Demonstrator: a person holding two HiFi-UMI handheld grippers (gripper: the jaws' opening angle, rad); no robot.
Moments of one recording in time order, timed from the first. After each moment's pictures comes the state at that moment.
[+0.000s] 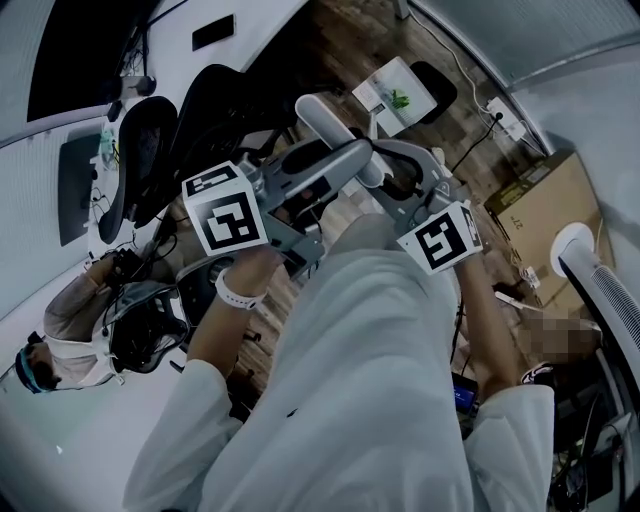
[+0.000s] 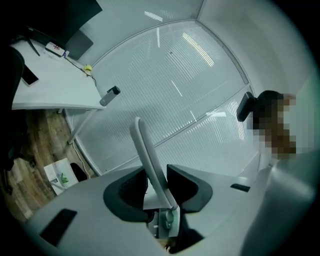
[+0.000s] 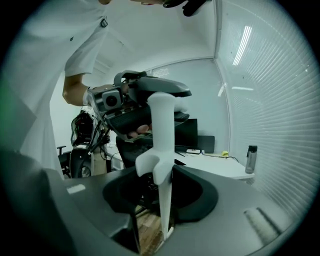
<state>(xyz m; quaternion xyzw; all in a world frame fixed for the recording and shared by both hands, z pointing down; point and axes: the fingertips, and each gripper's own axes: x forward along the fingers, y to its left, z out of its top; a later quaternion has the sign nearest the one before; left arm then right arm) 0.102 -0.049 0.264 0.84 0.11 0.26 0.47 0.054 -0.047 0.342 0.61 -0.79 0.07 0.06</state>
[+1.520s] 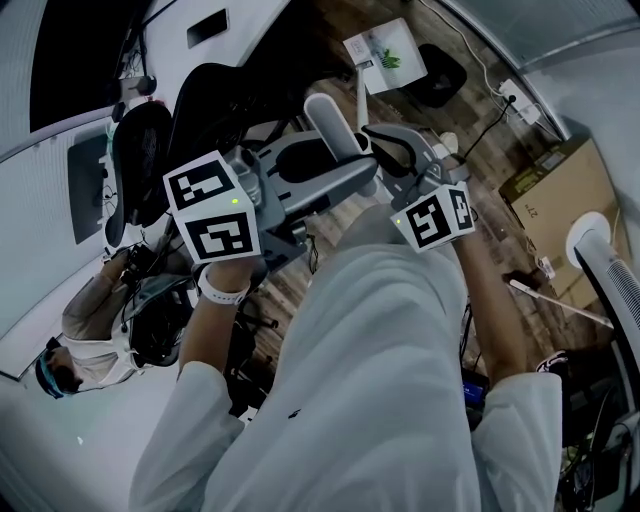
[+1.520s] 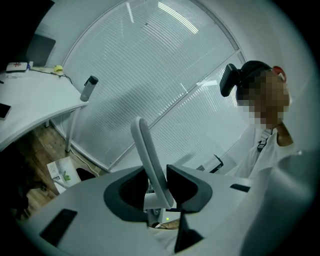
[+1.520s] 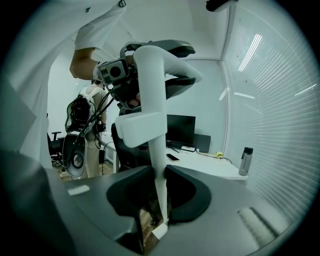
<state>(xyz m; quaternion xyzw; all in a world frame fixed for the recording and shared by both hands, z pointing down) 0.107 -0.025 0.275 0.85 0.20 0.35 0.34 0.066 -0.061 0.393 0.63 -0.77 0.04 0.10</state>
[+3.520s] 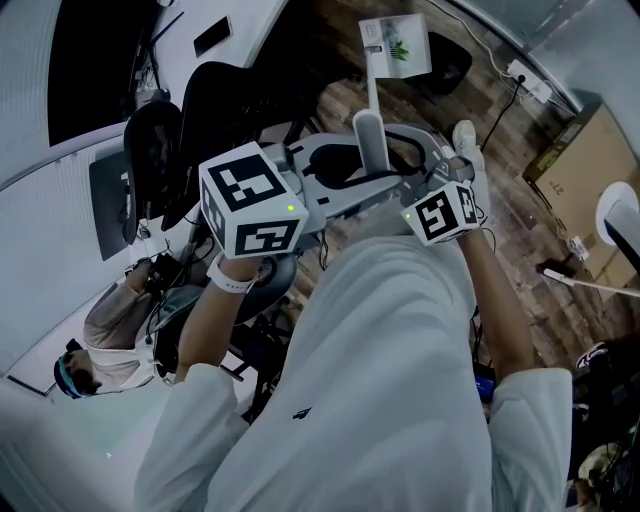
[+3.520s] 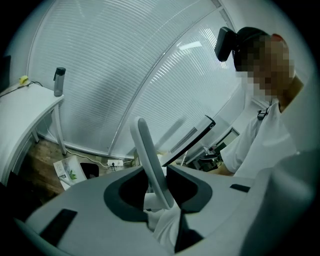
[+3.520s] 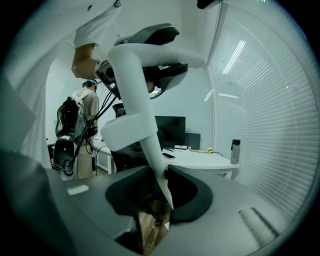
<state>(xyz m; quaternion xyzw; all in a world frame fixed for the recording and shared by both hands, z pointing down) 0.049 0.044 0.306 0.82 0.31 0.45 0.19 0.022 -0.024 0.414 0.69 -0.72 0.05 0.06</state>
